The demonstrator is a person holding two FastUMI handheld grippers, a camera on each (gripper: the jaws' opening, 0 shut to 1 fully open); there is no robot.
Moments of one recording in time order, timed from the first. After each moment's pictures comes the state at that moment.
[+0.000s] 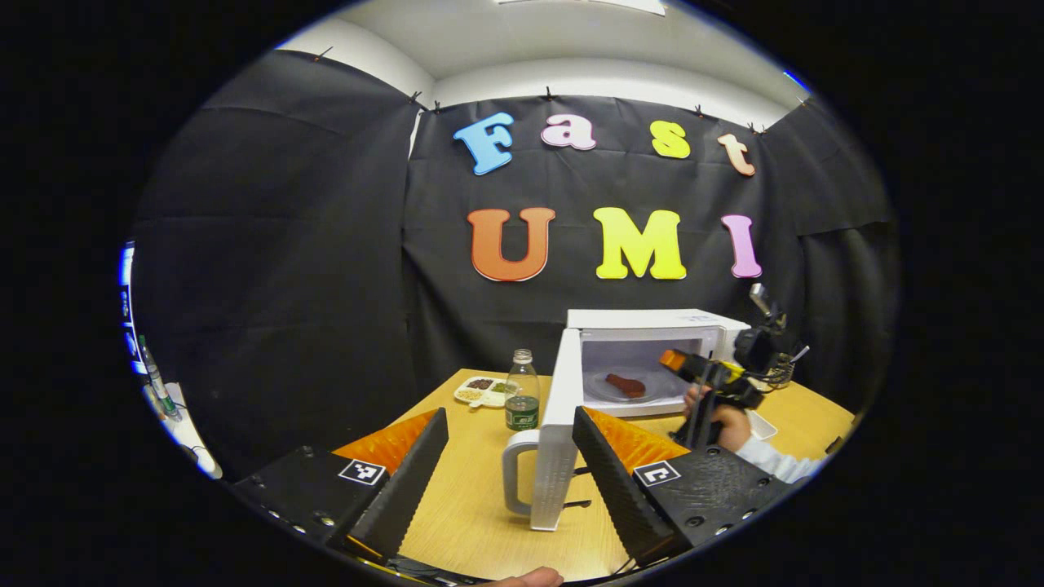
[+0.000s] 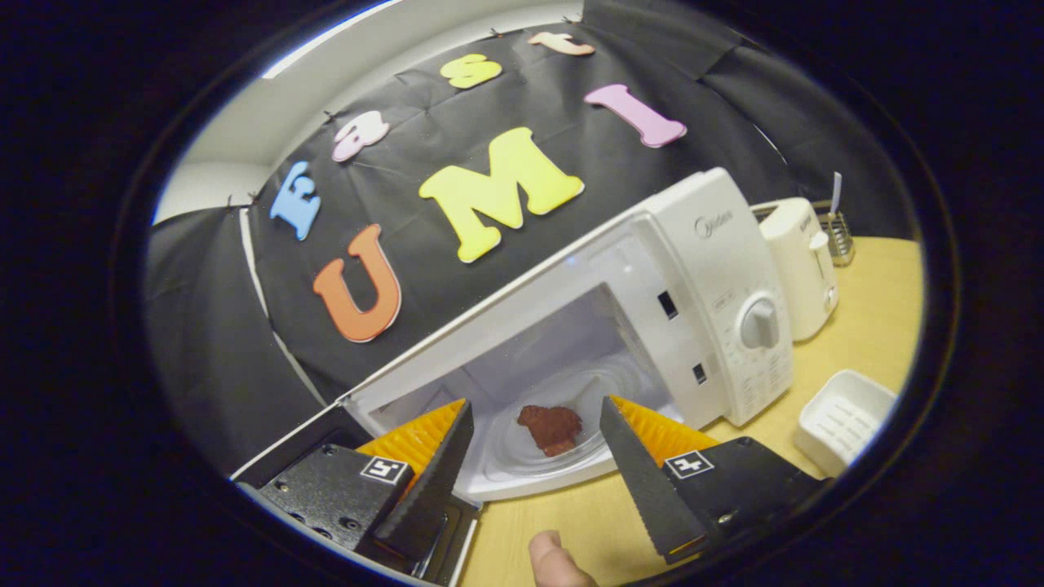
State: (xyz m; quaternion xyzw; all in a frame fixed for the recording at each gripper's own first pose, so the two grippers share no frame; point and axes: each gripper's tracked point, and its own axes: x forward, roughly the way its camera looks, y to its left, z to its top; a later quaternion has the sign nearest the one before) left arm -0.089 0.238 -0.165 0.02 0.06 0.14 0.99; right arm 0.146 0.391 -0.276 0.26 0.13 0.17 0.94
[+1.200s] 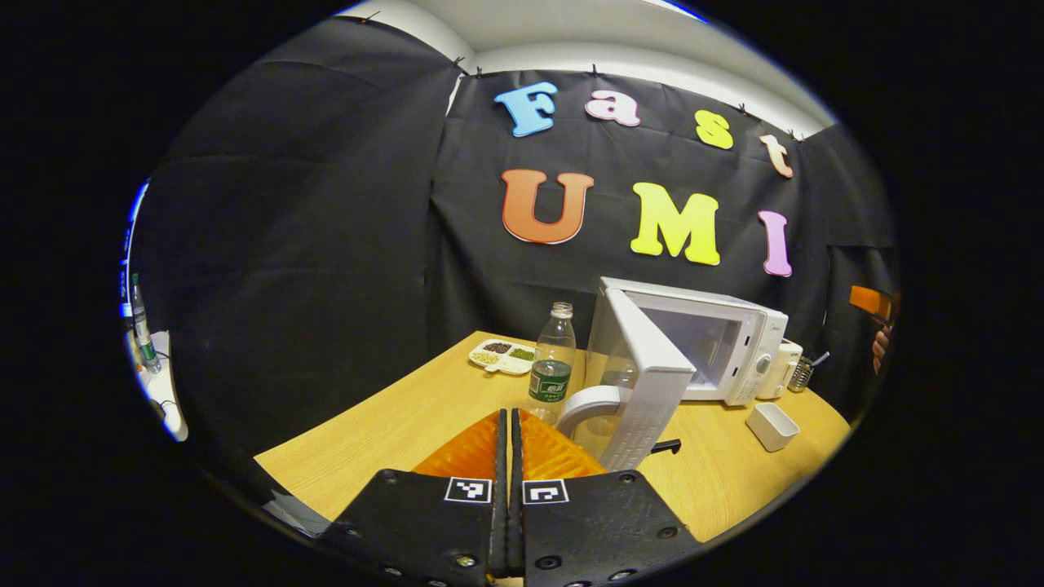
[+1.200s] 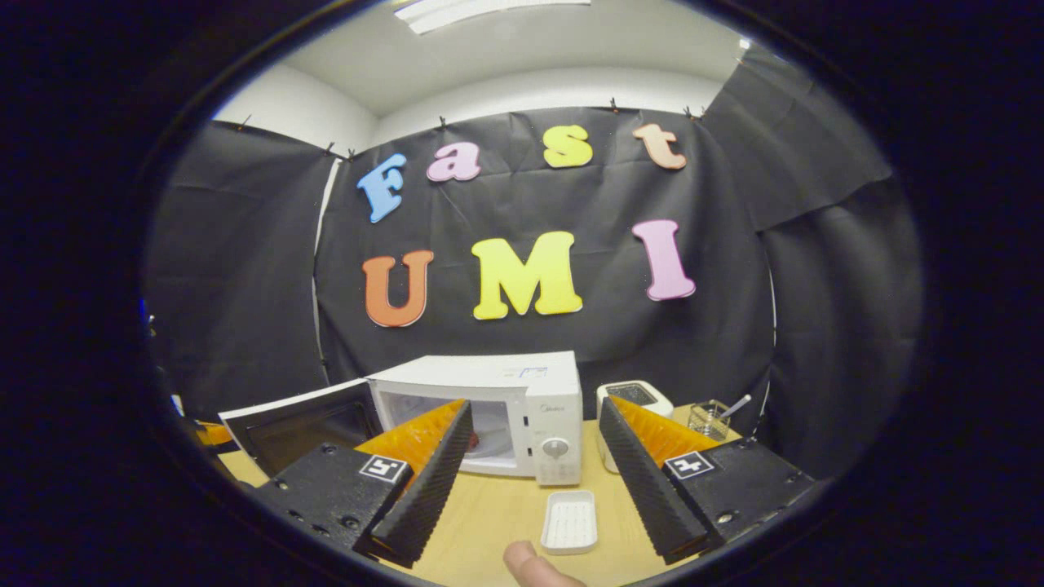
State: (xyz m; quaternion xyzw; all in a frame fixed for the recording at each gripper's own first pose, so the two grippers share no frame) left arm -0.058 0.274 -0.242 -0.04 0.11 0.16 0.98; right arm 0.020 0.186 -0.131 0.05 0.02 0.18 0.98
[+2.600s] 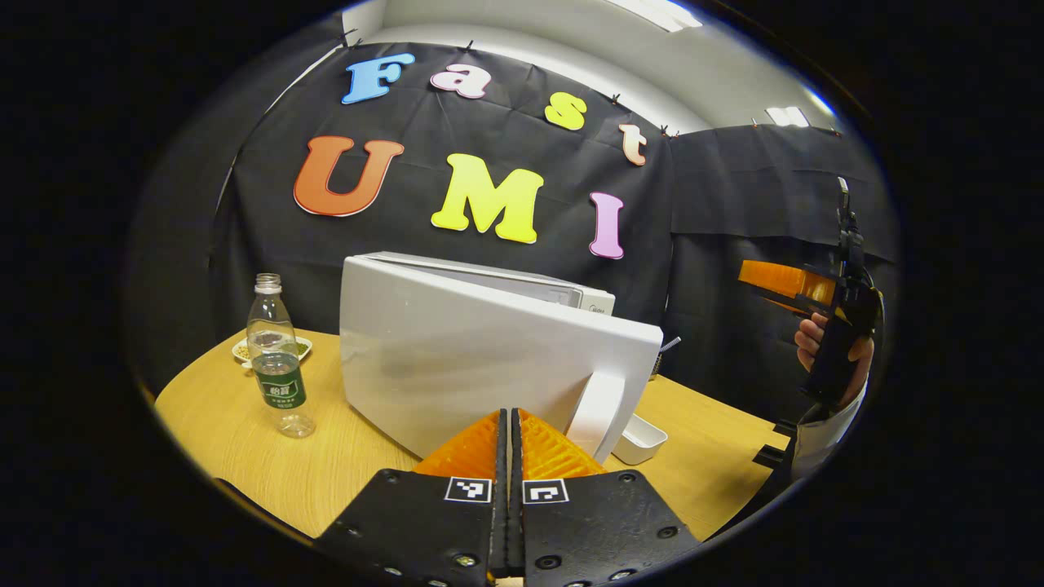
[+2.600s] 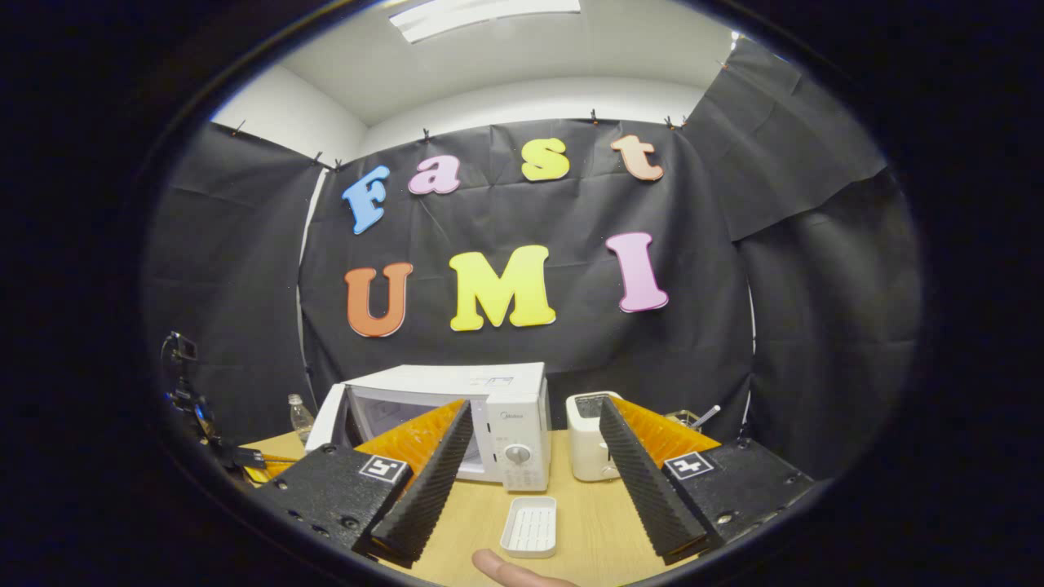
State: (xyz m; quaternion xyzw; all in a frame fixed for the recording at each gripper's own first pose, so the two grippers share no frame) left arm 0.046 0.060 -0.255 -0.07 0.10 -0.15 0.98; right arm 0.031 0.137 -0.140 0.07 0.02 0.15 0.99
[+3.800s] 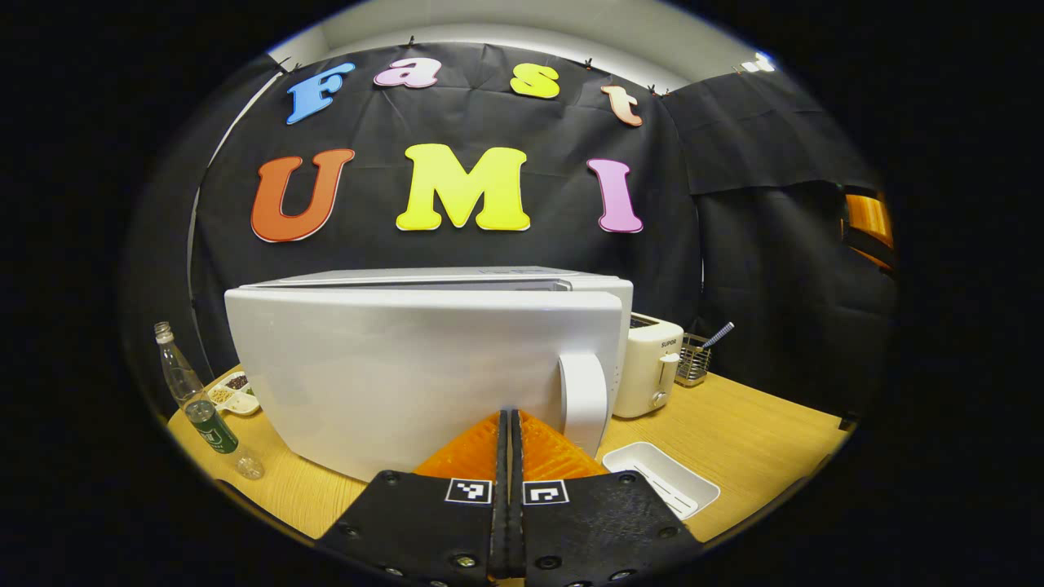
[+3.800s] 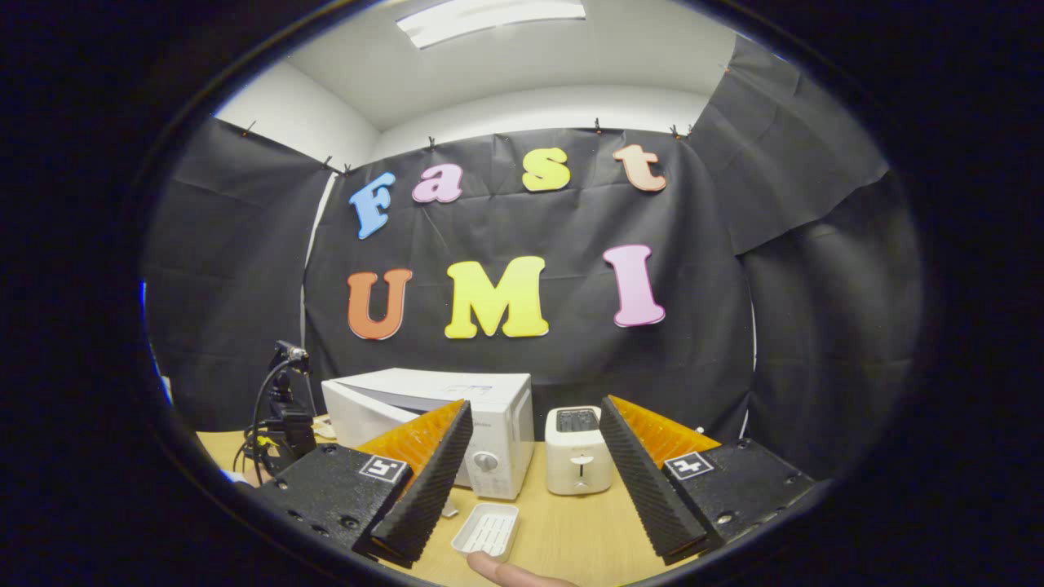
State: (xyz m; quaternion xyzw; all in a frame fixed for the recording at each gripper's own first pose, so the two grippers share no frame) left arm 0.177 -0.034 -0.265 0.01 0.10 -0.11 0.99; right arm 0.053 0.078 -0.139 0.05 -0.01 0.16 0.99
